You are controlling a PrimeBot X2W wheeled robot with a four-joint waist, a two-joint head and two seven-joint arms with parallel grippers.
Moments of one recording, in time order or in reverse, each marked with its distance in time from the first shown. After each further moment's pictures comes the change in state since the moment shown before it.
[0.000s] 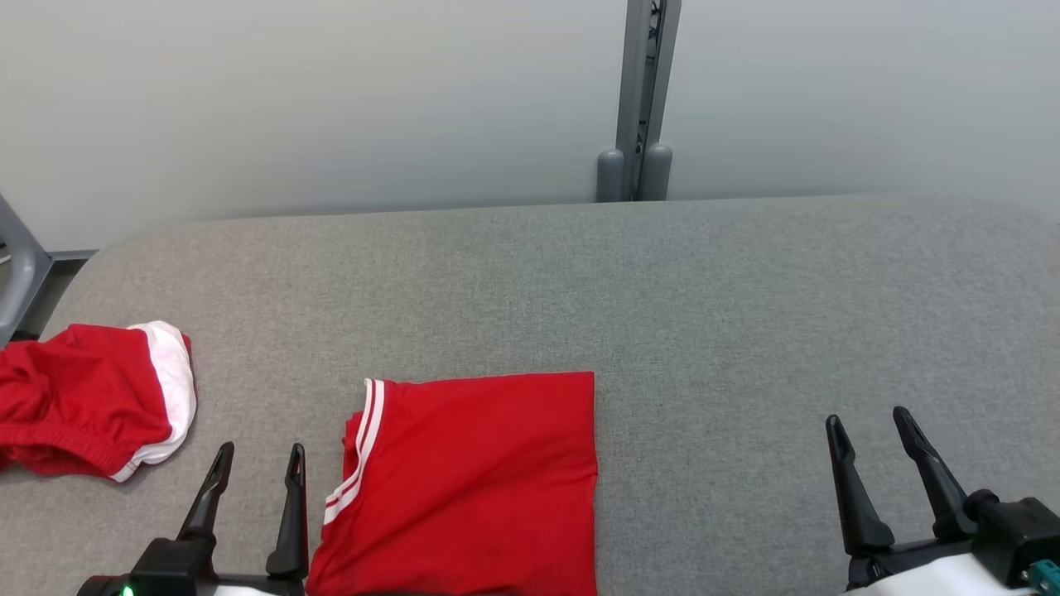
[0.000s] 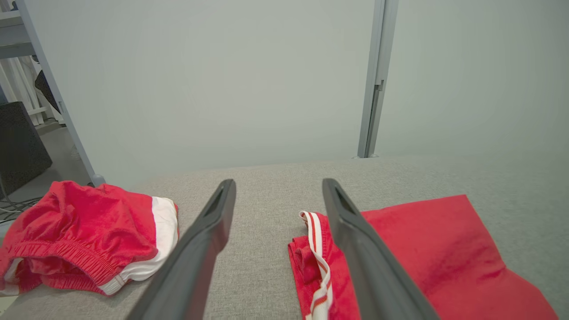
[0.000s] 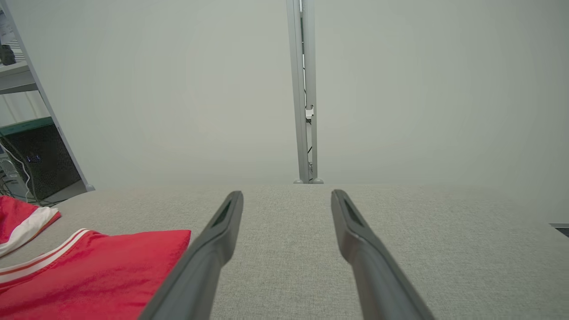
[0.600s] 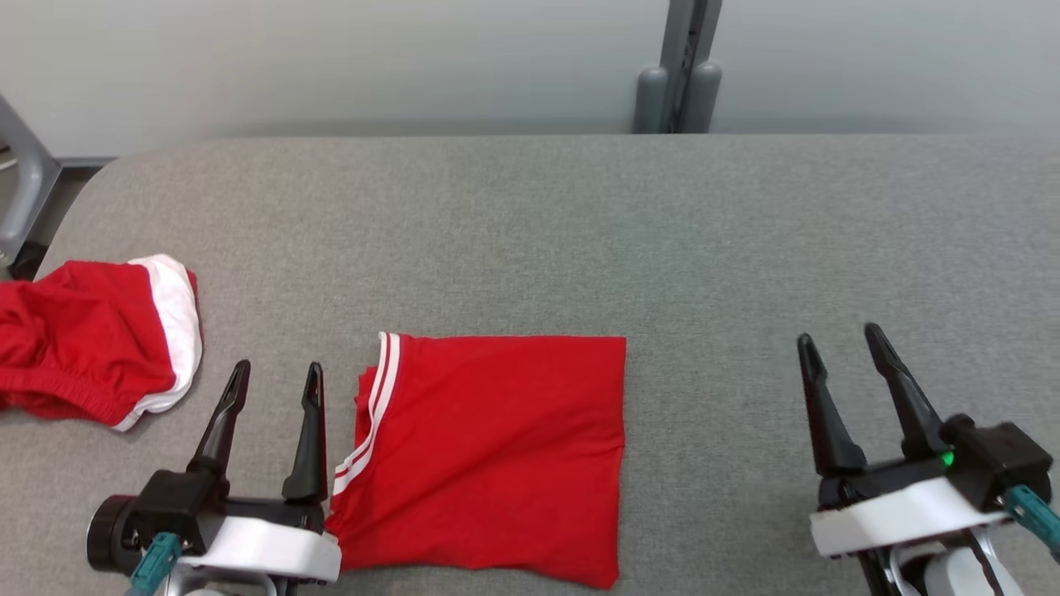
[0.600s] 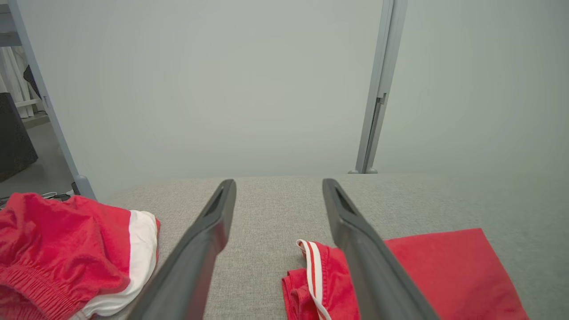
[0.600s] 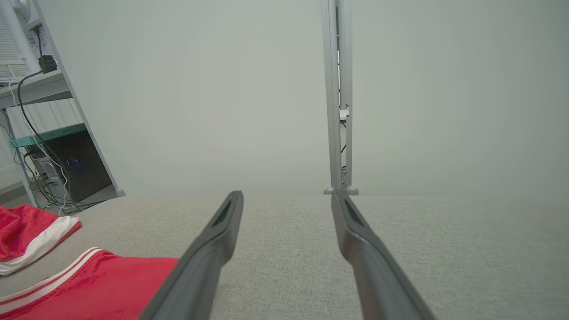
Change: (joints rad) left arm -0.135 -0.037 -0.011 -0.002 -0.021 -0.032 -0.009; right arm -0.197 -0.002 0.074 0.098 0.036 0.000 -0.068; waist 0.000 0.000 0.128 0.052
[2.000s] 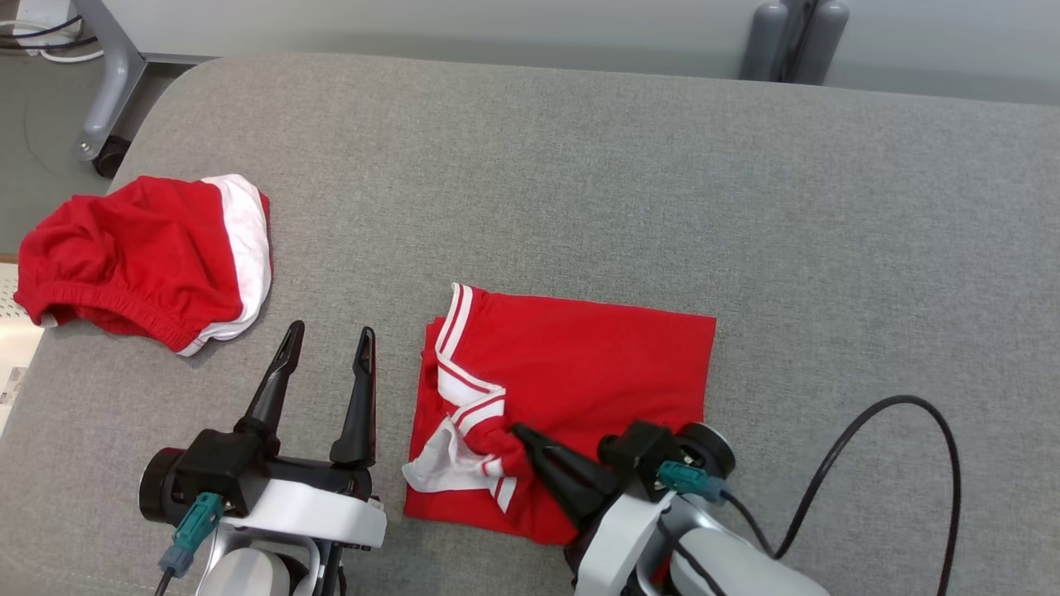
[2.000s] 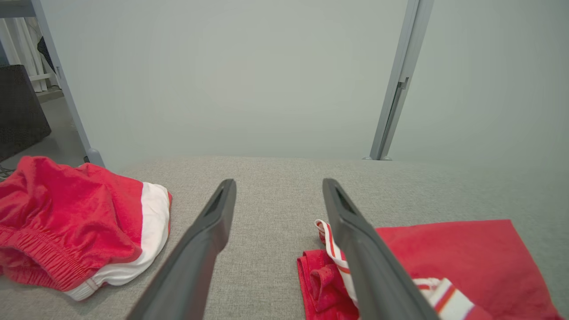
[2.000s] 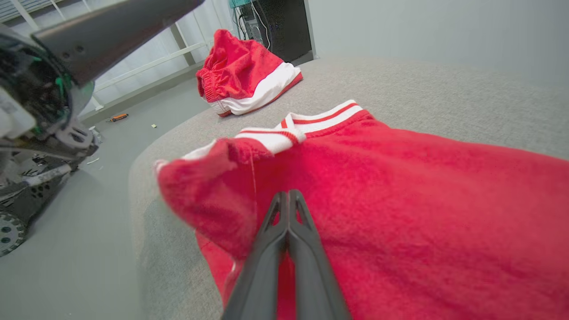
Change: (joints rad) left arm -0.075 -0.024 -0.081 0.024 -0.031 -0.003 0.000; right arm -0.399 0.052 0.787 0.465 0.250 0.000 0.001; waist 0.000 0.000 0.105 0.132
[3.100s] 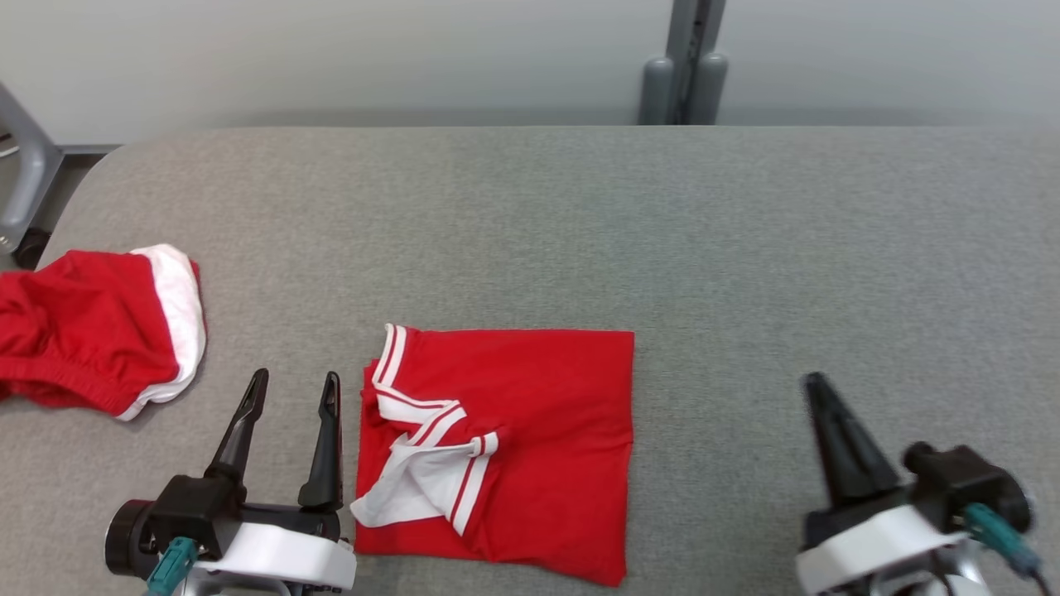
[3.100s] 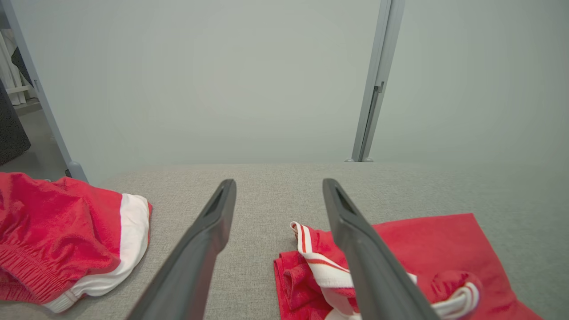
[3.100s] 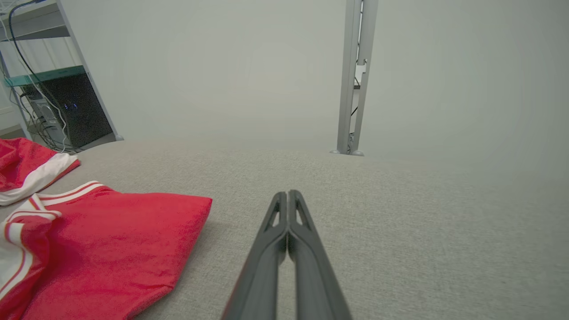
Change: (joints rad) left arm 0.105 0.026 0.051 -0.034 0.017 0.017 0.005; right arm 0.481 -0.086 -0.784 -0.479 -0.321 0.000 0.056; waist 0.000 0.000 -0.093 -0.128
